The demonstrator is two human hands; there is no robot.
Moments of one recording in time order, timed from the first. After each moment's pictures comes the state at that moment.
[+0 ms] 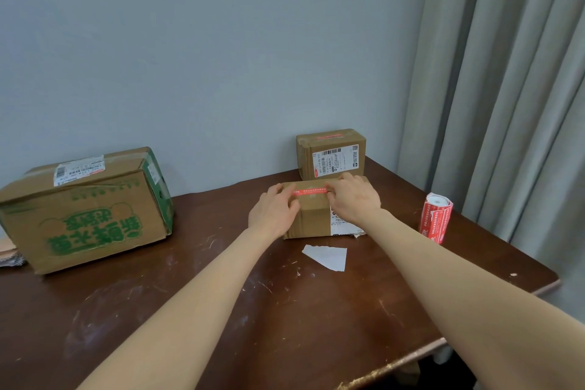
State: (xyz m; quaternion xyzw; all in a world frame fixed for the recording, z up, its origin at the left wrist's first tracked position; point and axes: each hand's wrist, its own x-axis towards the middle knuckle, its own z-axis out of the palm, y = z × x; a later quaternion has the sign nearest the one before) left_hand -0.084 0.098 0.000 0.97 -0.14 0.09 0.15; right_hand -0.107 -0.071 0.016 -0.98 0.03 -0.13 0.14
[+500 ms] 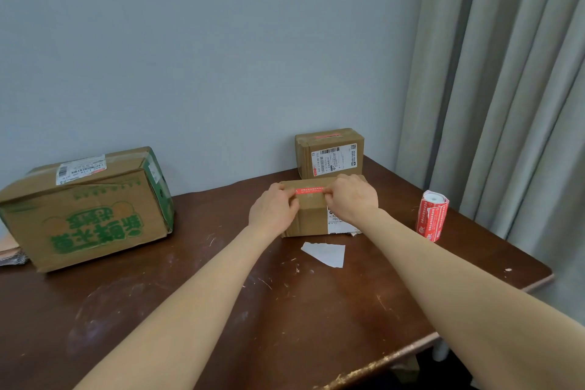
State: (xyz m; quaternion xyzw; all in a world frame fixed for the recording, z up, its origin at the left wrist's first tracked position) left_hand -0.090 0.098 0.003 0.97 -0.17 0.12 0.14; right_hand -0.119 -0.065 0.021 -0.99 0.02 -0.13 0.10
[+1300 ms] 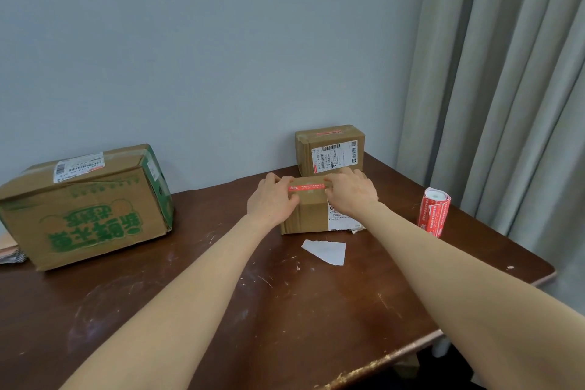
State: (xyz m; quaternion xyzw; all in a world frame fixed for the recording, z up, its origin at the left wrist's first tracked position) left_hand -0.080 0.097 0.011 0.97 -0.15 0.12 0.14; right_hand -0.110 -0.066 0.023 -0.99 0.04 -0.10 0.11
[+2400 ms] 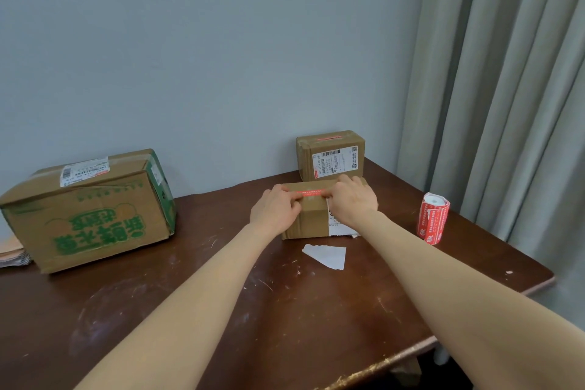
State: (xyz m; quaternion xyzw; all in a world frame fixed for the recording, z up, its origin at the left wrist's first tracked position) left_hand -0.083 0.098 0.003 0.97 -0.18 0.11 0.13; right_hand -0.116 -0.064 0.016 -0.99 0.02 -0.12 0.09
